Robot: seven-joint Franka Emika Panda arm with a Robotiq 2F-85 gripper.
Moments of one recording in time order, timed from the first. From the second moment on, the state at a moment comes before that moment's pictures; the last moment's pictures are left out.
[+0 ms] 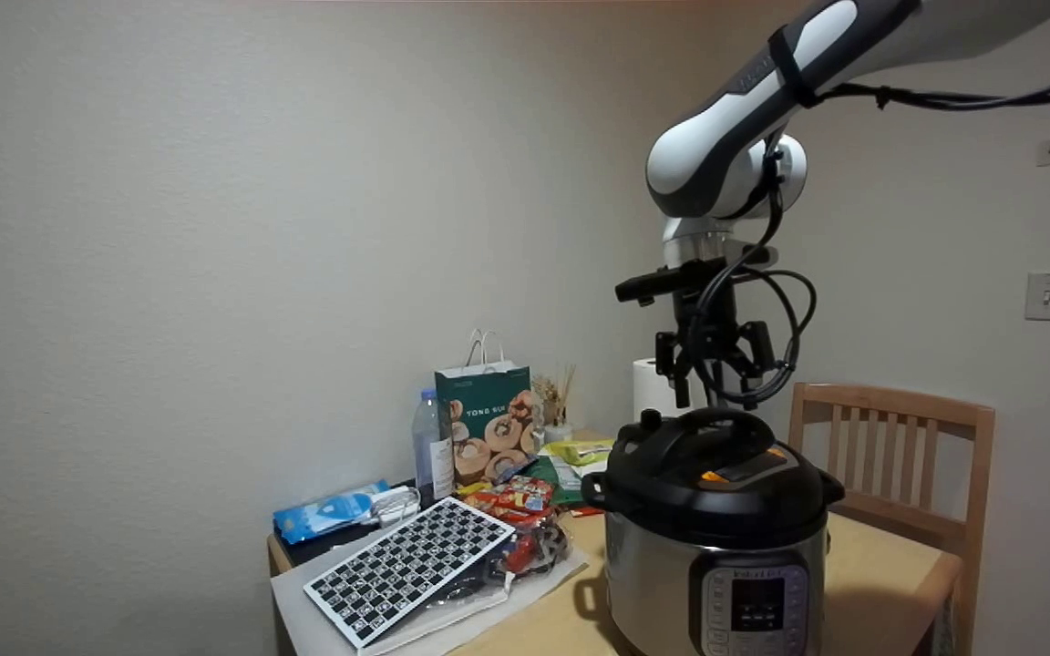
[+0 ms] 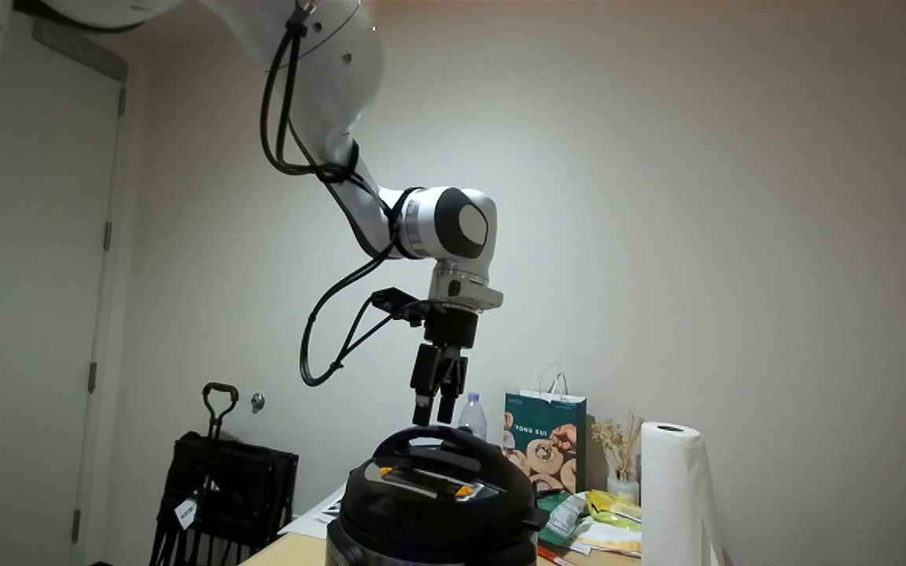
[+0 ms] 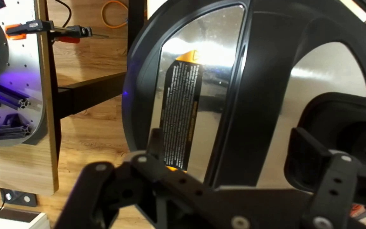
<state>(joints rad) -0.05 0.06 -0.08 -2.00 0.07 1.88 1.39</state>
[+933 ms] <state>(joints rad) -0.04 0.14 -0.08 -2.00 0.09 1.87 1.37</state>
